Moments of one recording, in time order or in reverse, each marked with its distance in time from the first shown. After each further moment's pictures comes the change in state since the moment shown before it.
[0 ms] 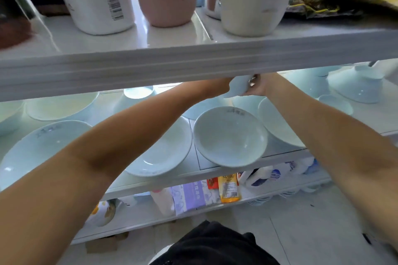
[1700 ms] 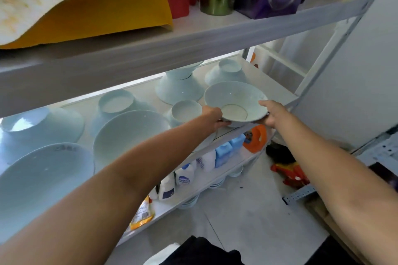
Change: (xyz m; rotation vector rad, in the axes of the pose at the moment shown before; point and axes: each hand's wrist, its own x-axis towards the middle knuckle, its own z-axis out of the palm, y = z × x) left_hand 0.196 0.379 0.145 -1.692 -0.551 -0.826; right_hand -0.006 -0.074 -0.493 0.040 0.551 -0.018
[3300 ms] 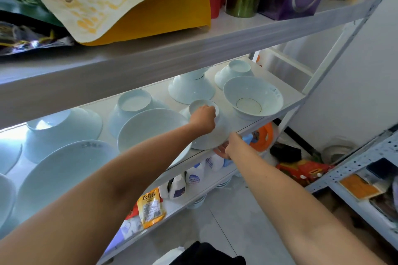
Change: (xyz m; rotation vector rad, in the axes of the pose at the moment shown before) left_hand 0.006 -0.007 -0.083 1.478 0.225 0.614; right_hand -0.117 0.103 0.127 0.251 0.112 0.358
